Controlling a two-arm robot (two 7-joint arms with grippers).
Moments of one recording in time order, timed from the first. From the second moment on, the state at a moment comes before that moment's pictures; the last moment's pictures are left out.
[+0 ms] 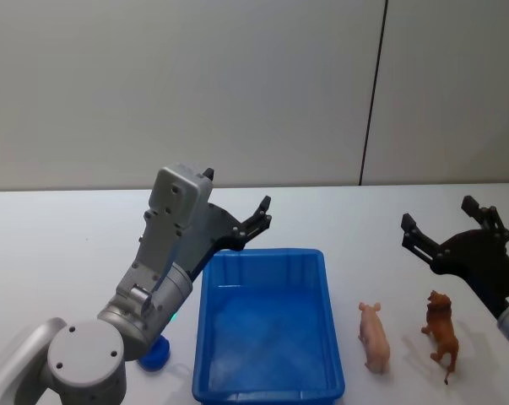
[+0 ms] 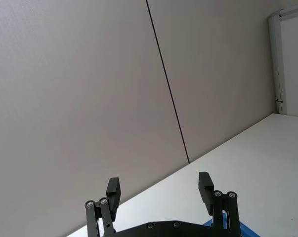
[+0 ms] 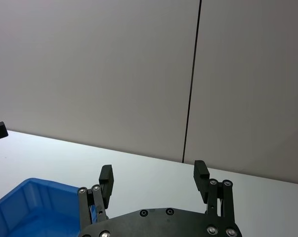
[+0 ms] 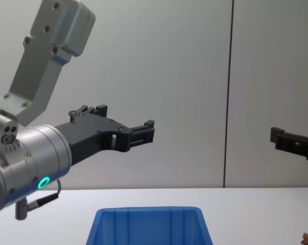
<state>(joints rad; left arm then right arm) -0.24 0.38 0.45 -1.63 -0.20 0.01 -0.01 -0.01 0.34 -0.23 -1.77 0.29 0.03 0.07</state>
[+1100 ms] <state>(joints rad) -0.24 0.38 0.45 -1.63 -0.20 0.01 -0.01 -0.01 0.34 -0.23 -1.77 0.29 0.03 0.07</state>
